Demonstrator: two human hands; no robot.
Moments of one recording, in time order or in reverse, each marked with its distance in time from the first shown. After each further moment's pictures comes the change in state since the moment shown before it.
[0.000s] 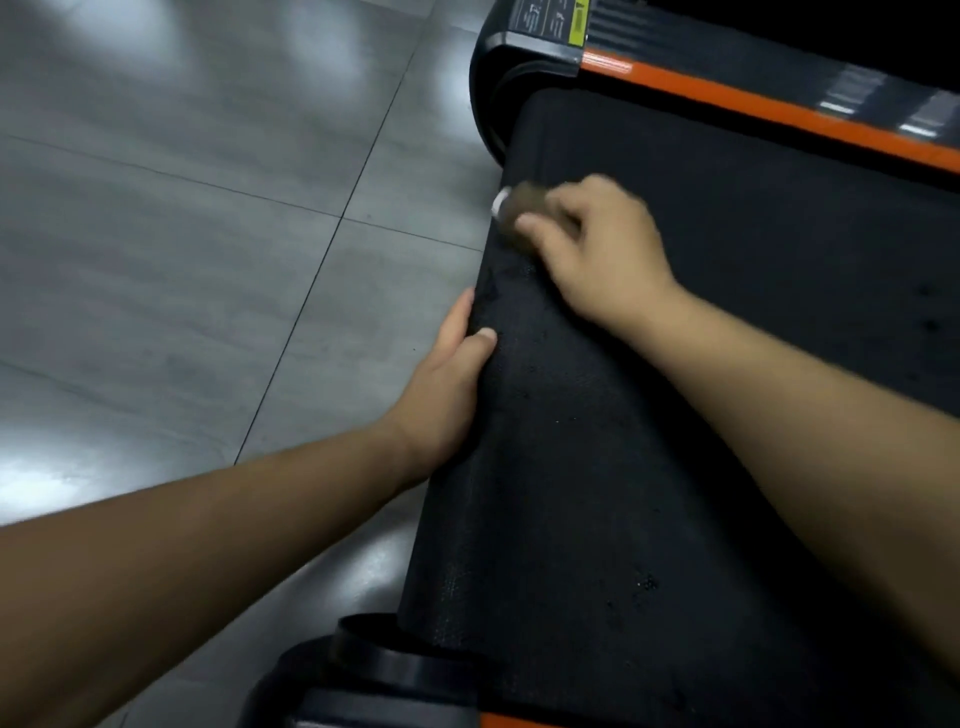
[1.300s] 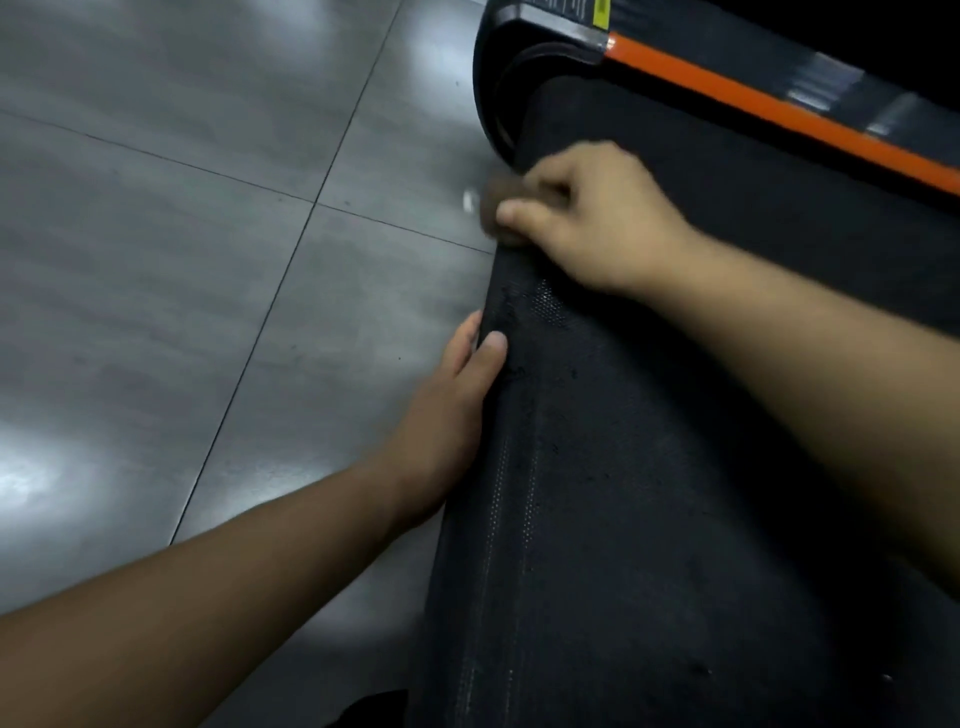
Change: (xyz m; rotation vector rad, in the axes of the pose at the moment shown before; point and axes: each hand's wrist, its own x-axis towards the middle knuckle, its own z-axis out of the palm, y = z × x) left_hand 0.023 -0.020 -0.008 -0.229 -0.074 -0.060; right_hand 0.055 -0.003 0.005 -0.093 -0.265 -0.048
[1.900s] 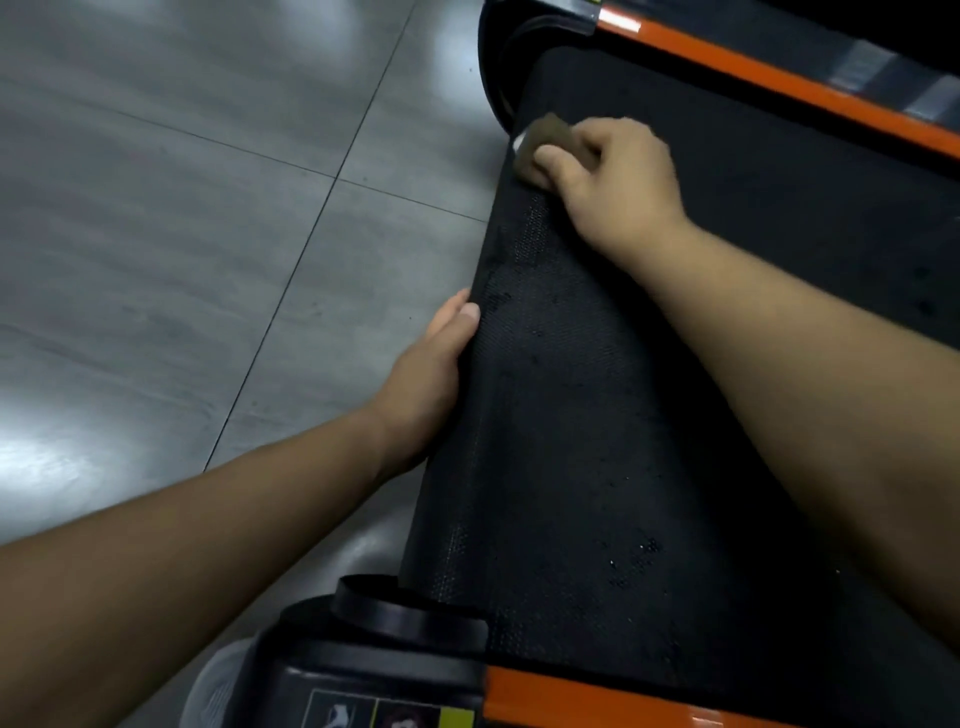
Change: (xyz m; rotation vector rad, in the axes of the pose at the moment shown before) left_hand -0.029 -0.012 -0.004 -0.058 0.034 -0.043; right_hand -0.038 -0.005 -0.001 0.078 0.262 0.115
